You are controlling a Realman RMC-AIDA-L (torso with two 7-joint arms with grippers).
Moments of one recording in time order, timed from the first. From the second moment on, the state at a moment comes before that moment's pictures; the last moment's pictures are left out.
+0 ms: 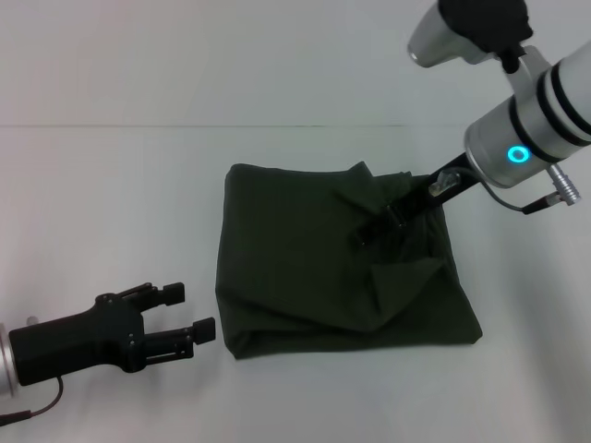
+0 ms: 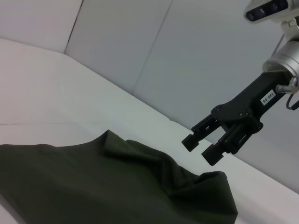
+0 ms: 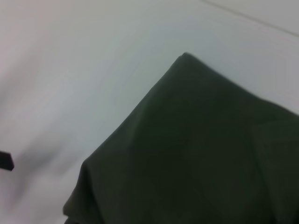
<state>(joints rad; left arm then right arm) -0.34 -2.04 0.84 0.55 1.76 1.53 -1.38 0.92 2.10 -1.14 -1.00 -2.57 -1.44 2.61</state>
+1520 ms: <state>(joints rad) -0.35 -2.03 0.84 0.55 1.79 1.49 -1.37 0.72 2.05 -1.11 -0.95 -2.49 -1.51 2.58</state>
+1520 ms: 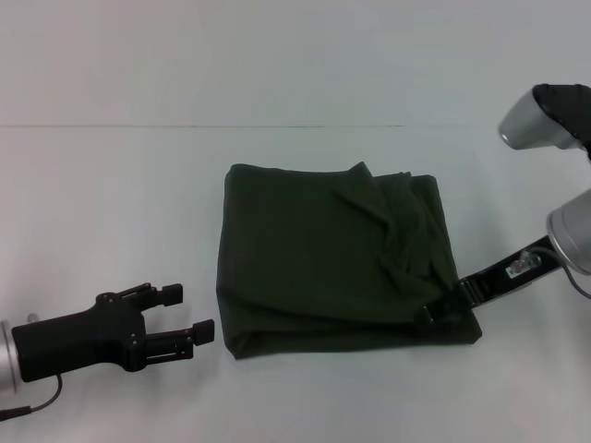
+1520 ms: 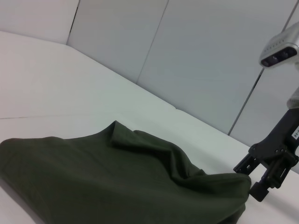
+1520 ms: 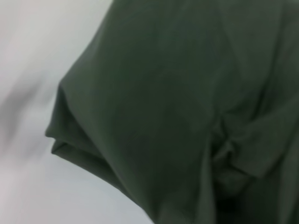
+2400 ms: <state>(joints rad) -0.34 -2.04 0.81 0.56 1.78 1.50 -1.37 0.66 2.01 -0.75 -0.75 -2.17 -1.62 2.26</state>
